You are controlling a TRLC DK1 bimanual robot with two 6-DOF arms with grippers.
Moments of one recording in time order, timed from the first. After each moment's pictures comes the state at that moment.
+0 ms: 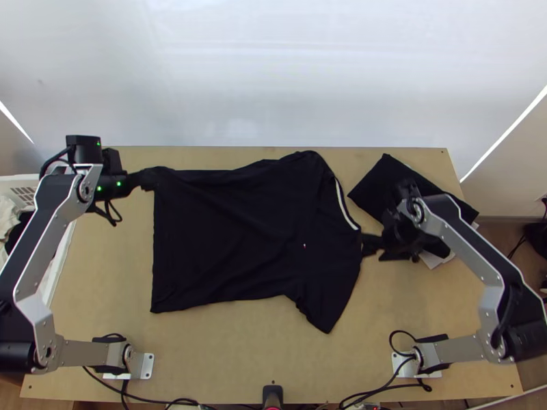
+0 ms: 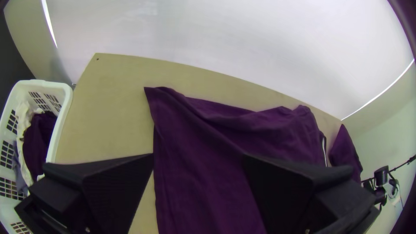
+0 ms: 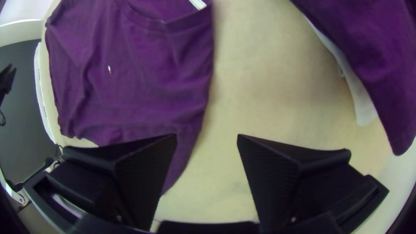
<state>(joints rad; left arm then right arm) 0.03 1.46 1.36 -0.73 0.16 -0.19 0.17 1.53 1.07 -1.07 -0.27 0.22</state>
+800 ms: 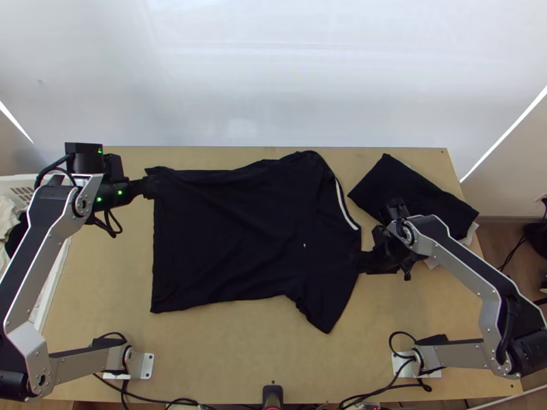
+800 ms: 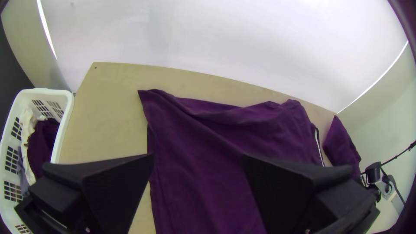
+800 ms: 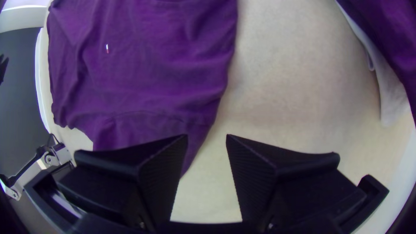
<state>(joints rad) -0.04 1.35 1.34 -0.78 0.11 -0.20 0.26 1.48 0.91 -0.92 -0.29 0.25</state>
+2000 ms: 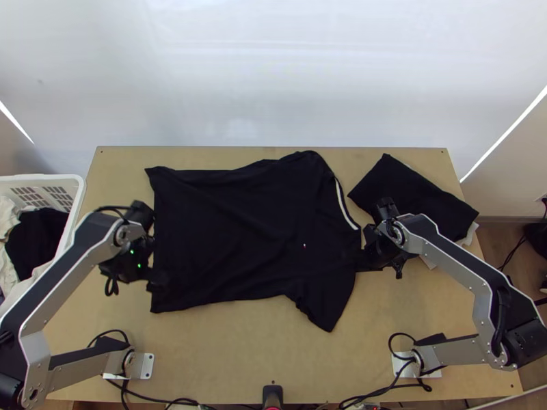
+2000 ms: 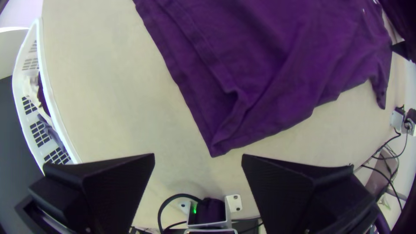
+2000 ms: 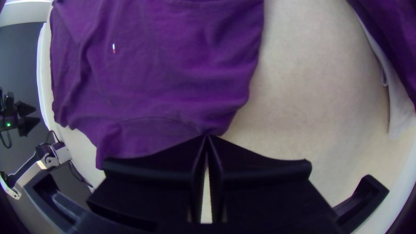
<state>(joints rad) -0.24 1.31 1.04 -1.38 -0.09 0.04 0.31 1.52 0.92 -0.86 -0.30 0.27</state>
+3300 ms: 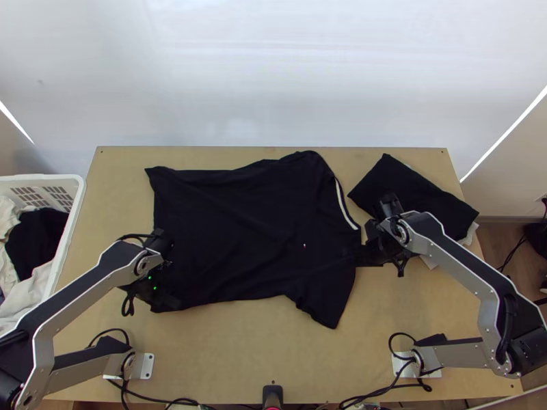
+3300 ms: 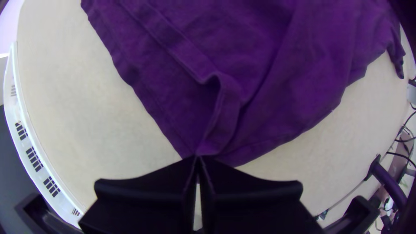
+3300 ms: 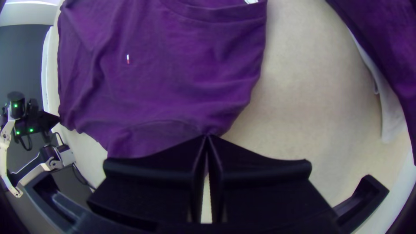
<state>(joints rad) -0.35 1.29 0.75 -1.08 -0.10 0.07 0.31 1.48 0.95 -0.87 -0.30 0.28</state>
